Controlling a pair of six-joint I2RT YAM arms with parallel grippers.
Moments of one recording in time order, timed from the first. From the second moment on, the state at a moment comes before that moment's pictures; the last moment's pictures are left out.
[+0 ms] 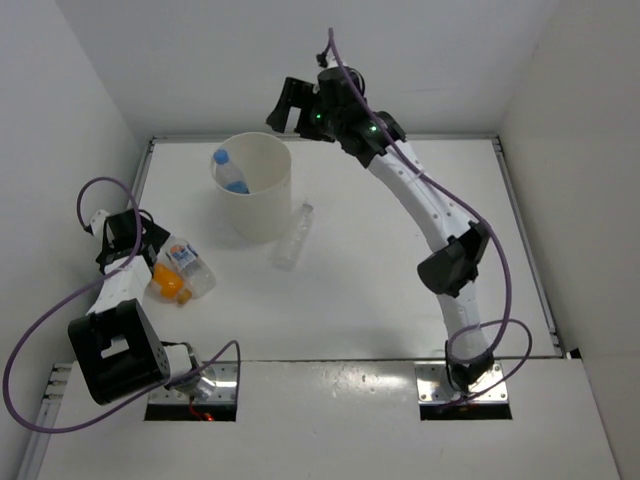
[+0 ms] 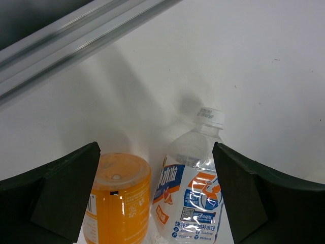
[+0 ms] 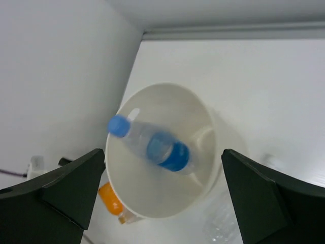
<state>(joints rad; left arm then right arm) 0.42 1.25 0.67 -0.15 -0.26 -0.61 0.64 2.17 2.43 -0.63 -0.01 0.62</state>
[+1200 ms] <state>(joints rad) 0.42 1.17 0.64 -0.27 -0.27 -0.67 0.52 2.01 1.31 -0.17 -0.40 1.12</state>
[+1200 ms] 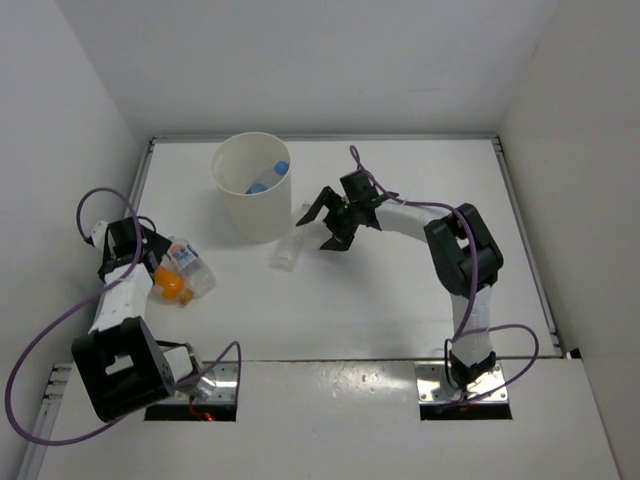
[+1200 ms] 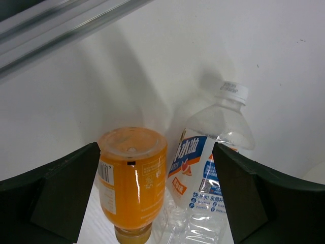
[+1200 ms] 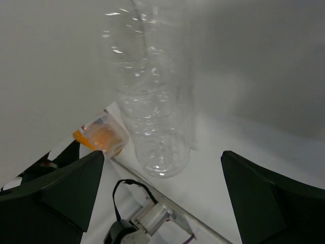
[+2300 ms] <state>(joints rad) 0.38 0.78 0.72 -0.57 -0.12 -0.52 0.48 2.23 1.34 0.03 -0.67 1.23</state>
